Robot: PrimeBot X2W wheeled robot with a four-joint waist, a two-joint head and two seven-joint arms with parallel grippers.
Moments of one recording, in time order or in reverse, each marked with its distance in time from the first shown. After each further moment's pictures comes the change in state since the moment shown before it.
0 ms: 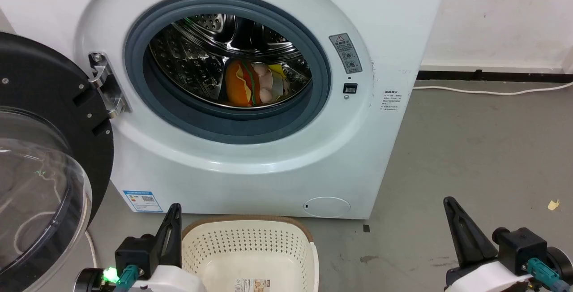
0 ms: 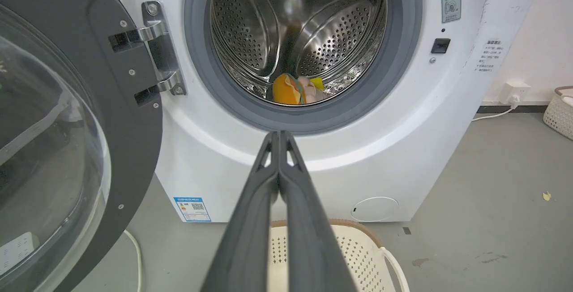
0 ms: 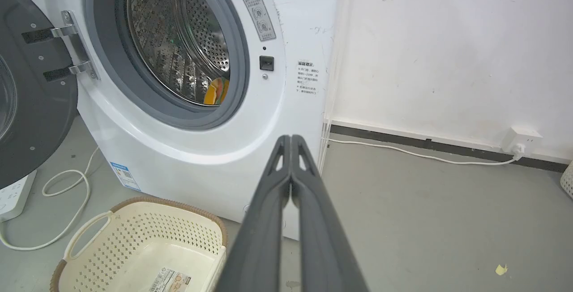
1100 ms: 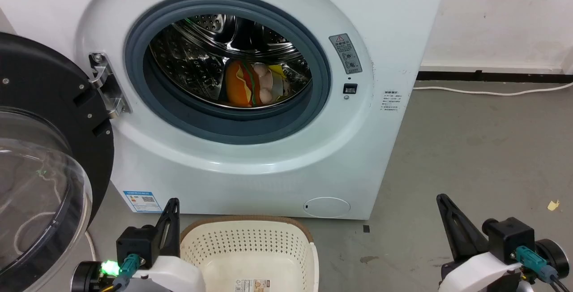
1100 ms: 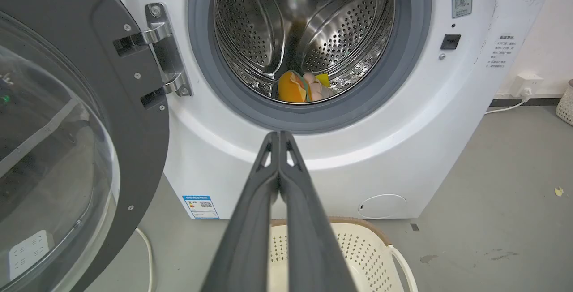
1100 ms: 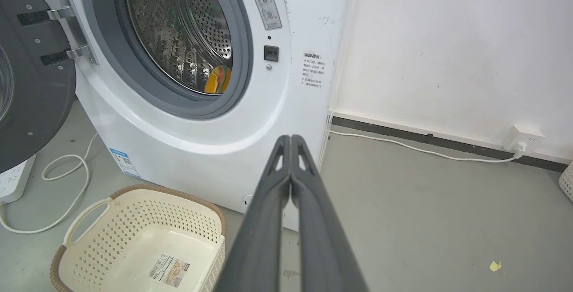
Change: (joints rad) left arm -0.020 -0.026 0.034 -0.019 0.052 -0.015 0.070; right arm -0.030 0.000 0.014 0.008 -0.022 0.000 0.070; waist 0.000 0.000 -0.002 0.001
